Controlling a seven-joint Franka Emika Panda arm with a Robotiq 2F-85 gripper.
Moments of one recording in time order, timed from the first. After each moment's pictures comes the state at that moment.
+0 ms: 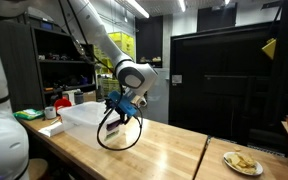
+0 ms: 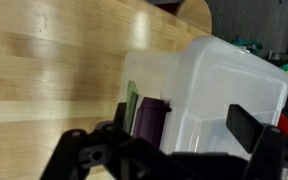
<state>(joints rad) -0.08 -0.08 -0.12 -2.38 0.62 1.86 -0.74</state>
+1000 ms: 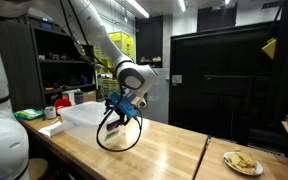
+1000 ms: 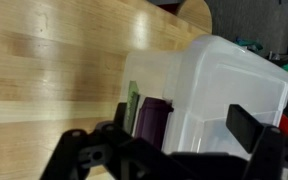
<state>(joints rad) -0.08 -0.07 -0.12 -2.37 0.62 1.86 -0.74</state>
